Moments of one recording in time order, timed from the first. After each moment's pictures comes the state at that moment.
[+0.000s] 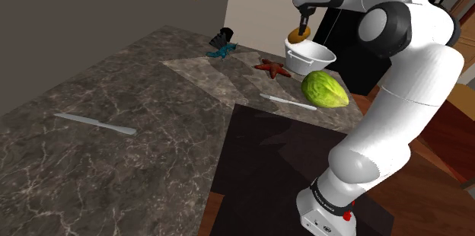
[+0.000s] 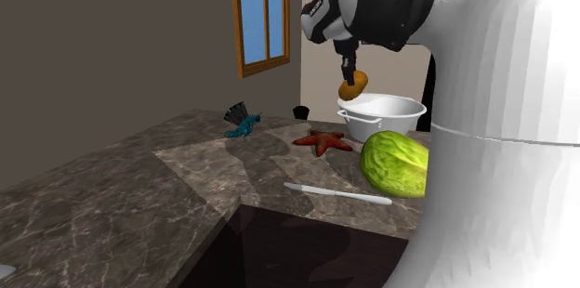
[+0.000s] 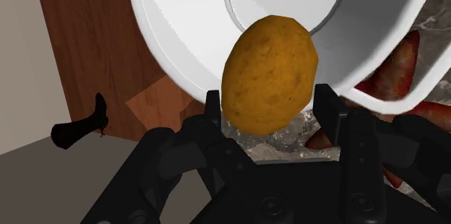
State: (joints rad) arm -0.38 0.18 -0.24 -1.55 -0.33 2.12 -1.07
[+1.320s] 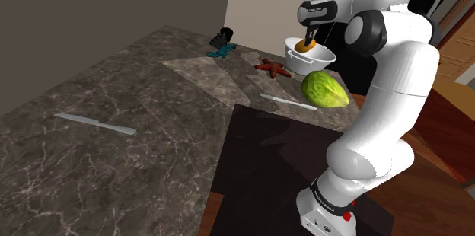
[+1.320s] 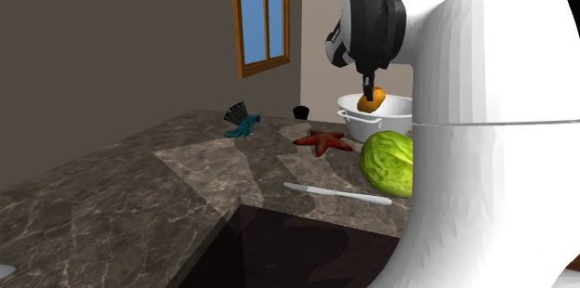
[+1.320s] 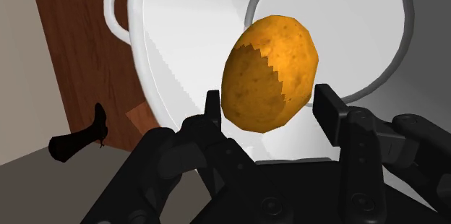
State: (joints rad) arm -0.50 0.34 -0.28 -1.52 -0.24 2.29 -1.21
